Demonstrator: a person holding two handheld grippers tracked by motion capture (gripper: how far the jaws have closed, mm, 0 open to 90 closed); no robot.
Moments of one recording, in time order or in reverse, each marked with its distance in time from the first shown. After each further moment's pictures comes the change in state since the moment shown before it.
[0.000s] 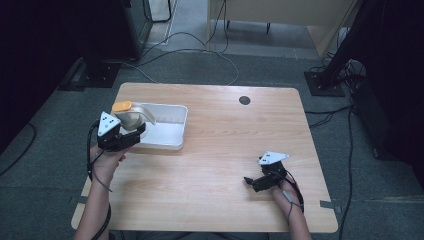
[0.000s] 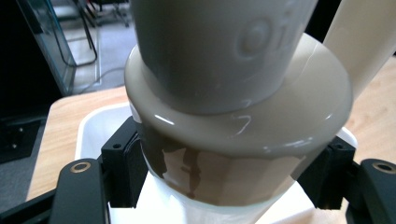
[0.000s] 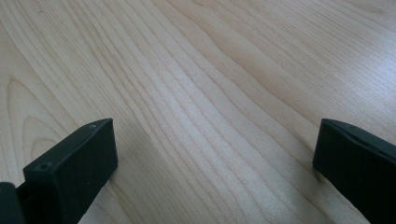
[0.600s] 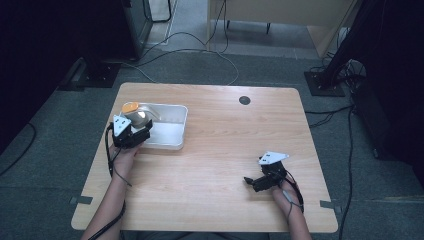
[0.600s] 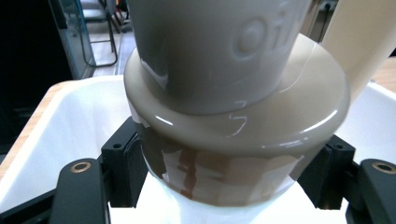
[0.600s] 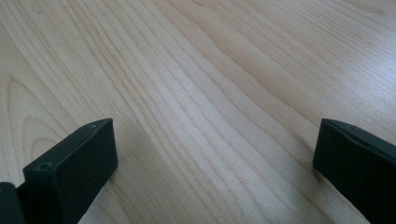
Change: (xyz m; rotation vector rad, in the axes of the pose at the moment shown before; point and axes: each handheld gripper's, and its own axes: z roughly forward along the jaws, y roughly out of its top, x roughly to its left) left arm 0.003 -0.041 0.049 0.016 0.077 -0.032; right arm 0.000 0.000 0.000 -0.001 -0.001 0.001
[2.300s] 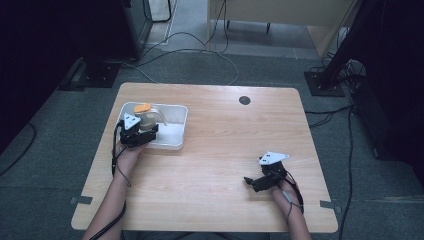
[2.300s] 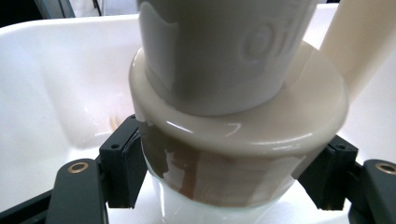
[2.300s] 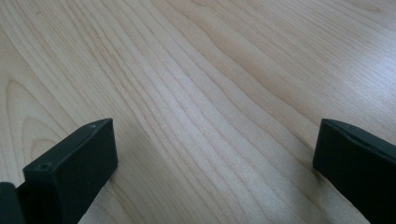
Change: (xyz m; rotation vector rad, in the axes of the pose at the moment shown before) left arm -0.003 -0.002 0.018 0.181 -0.044 0.000; right arm 0.001 0.000 0.000 -0.001 -0.008 0.007
